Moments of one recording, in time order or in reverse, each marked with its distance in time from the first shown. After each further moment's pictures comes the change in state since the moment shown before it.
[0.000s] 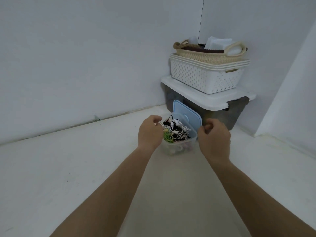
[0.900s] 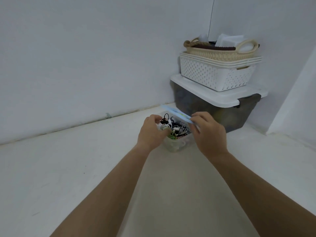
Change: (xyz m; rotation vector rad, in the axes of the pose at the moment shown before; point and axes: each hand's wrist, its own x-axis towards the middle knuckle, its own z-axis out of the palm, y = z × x) left_hand -0.003 -0.026 -0.034 0.089 -0.121 0.030; right_hand -0.006 -0.012 0.023 -0.104 0.070 -0.719
